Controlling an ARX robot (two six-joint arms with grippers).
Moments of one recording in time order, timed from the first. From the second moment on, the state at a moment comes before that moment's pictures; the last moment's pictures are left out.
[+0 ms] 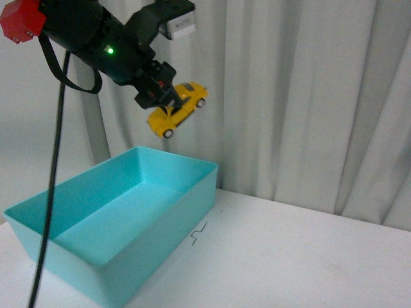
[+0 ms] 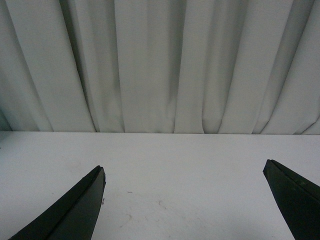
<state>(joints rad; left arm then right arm) 0.08 1.65 1.31 -0.24 0.19 0.65 0.00 0.00 0.01 0.00 0.00 -0.01</state>
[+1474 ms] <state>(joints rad) 0.17 1.73 1.13 -0.15 0.03 0.26 0.00 0.00 0.01 0.00 0.00 -0.01</state>
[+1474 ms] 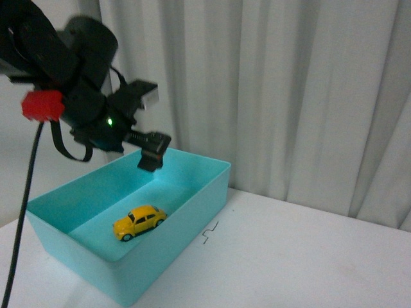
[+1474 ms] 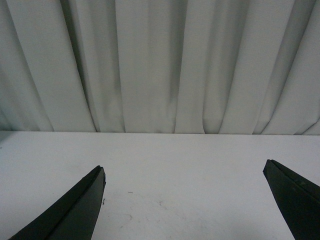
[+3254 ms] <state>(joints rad) 0.00 0.37 0.01 0.36 0.00 0.00 0.00 0.00 0.01 0.00 0.00 -0.01</state>
